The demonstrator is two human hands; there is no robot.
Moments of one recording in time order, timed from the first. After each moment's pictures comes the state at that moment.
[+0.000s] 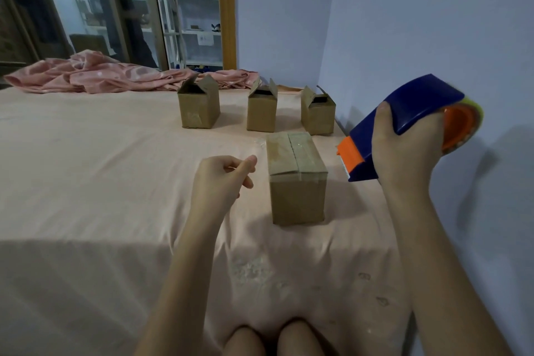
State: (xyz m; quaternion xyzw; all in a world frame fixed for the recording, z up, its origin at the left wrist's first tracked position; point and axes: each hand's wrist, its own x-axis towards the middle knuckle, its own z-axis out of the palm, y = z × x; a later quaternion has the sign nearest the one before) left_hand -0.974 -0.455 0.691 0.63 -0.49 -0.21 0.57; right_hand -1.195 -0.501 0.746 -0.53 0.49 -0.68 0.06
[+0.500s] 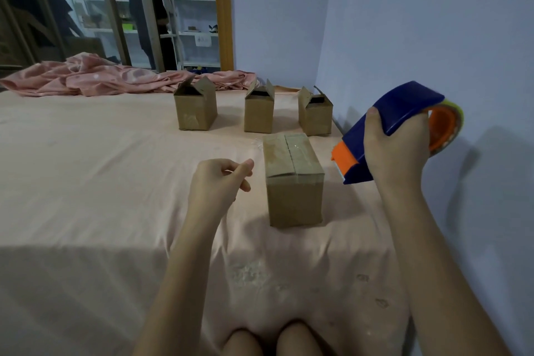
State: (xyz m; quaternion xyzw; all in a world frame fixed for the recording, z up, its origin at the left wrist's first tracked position) left_hand -0.972 -0.463 0.688 0.64 -0.50 -0.21 0.55; right_hand -1.197 -0.514 0.742 -0.55 0.52 -0.65 0.06
